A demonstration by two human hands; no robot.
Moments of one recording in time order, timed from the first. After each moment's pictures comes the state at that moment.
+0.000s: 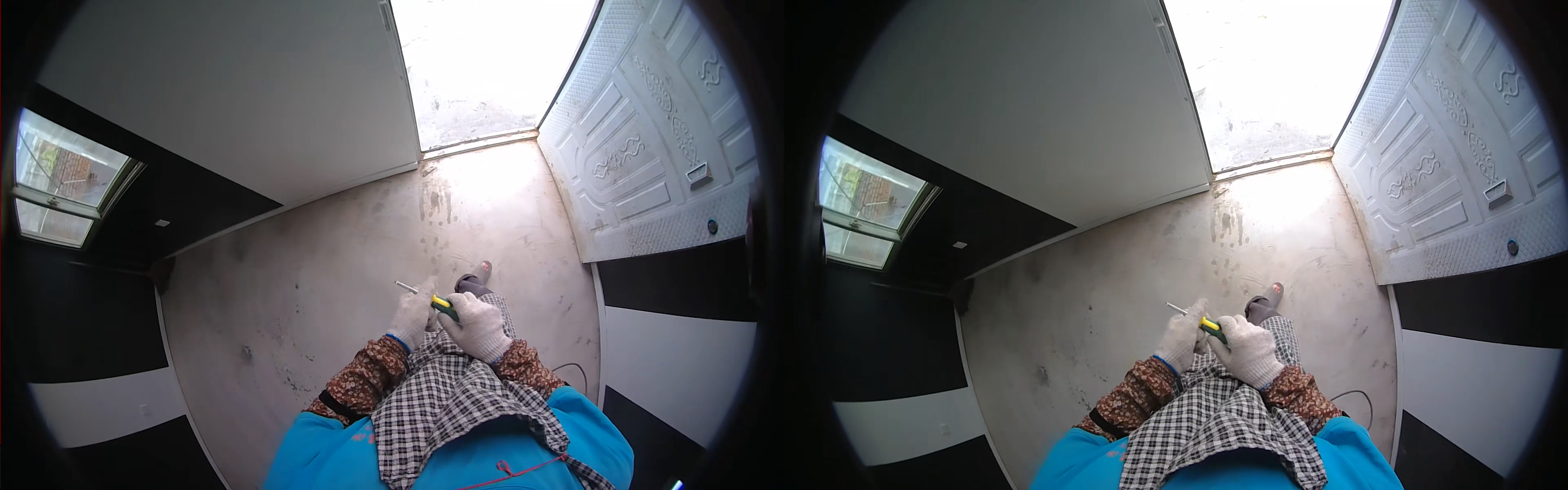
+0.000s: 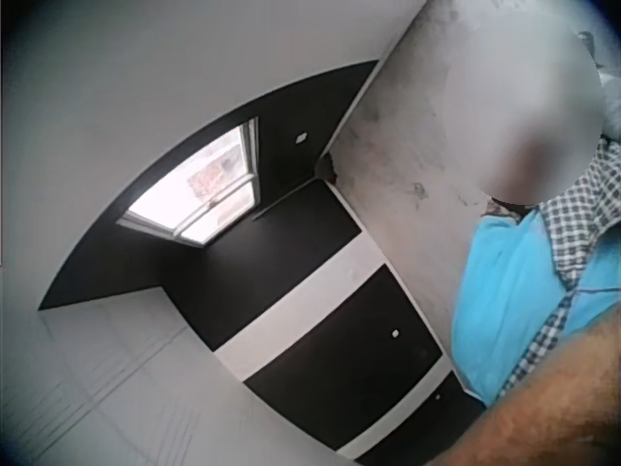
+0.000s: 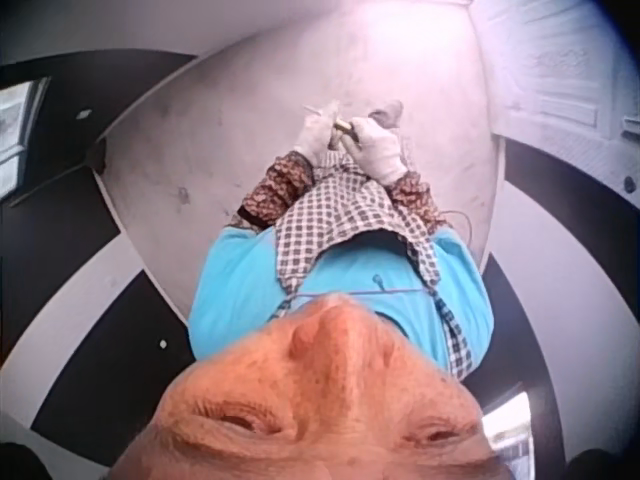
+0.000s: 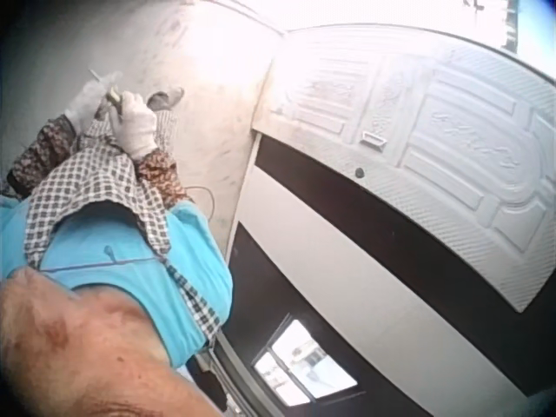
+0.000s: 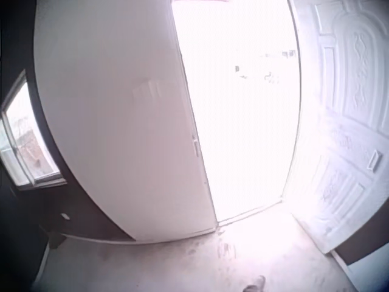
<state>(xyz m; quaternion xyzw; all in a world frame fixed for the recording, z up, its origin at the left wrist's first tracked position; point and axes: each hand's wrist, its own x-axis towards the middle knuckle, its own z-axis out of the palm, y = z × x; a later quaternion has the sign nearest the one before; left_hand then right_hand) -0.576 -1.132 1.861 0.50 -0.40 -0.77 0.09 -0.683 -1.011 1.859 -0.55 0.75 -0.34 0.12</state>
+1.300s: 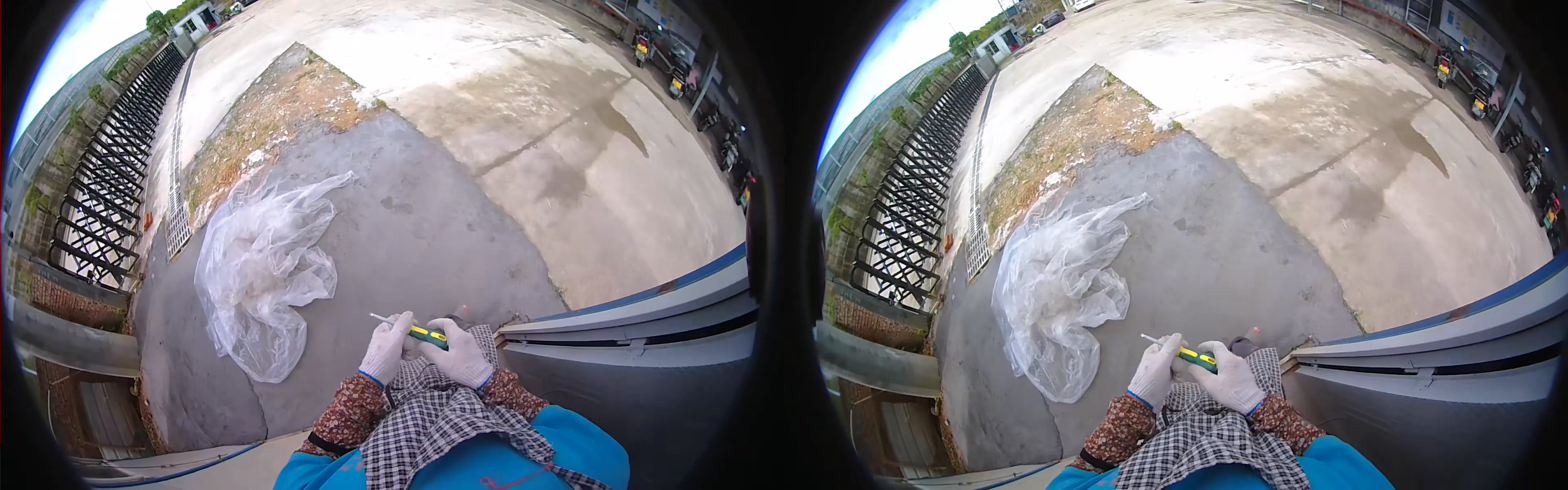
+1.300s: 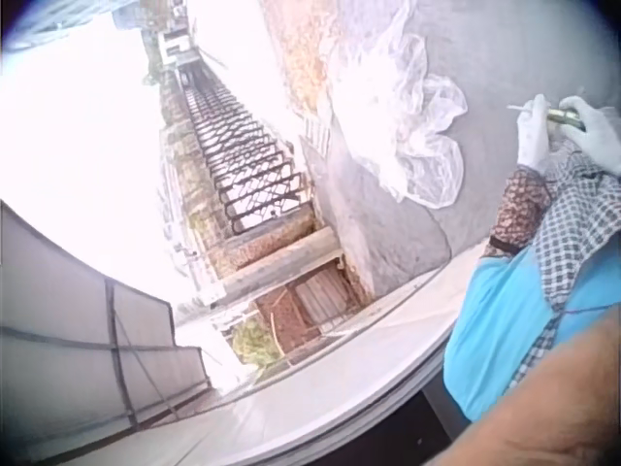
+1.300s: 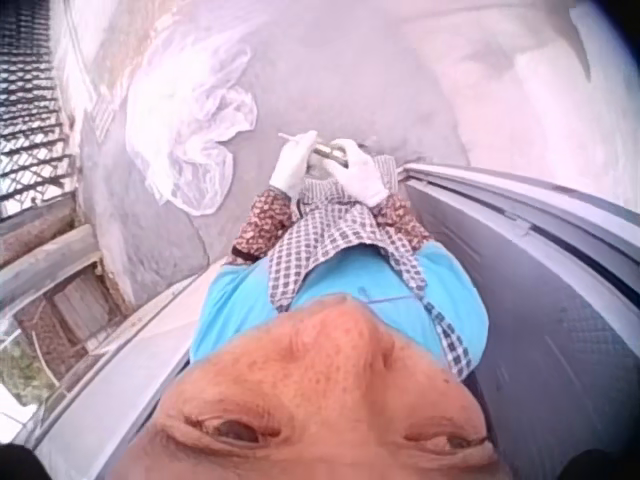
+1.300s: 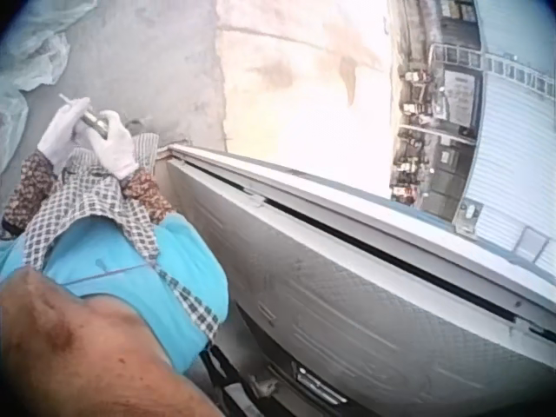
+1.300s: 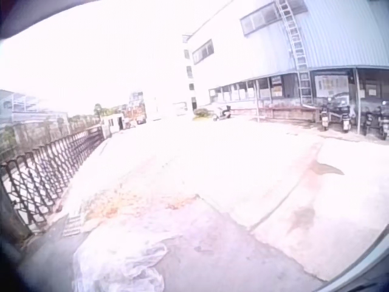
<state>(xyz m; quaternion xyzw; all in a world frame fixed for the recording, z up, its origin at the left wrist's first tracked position) -1.039 -1.453 1.950 0.39 -0.49 -0.77 0.09 -1.148 -1.319 1.939 -0.35 0.75 -0.46 0.31</state>
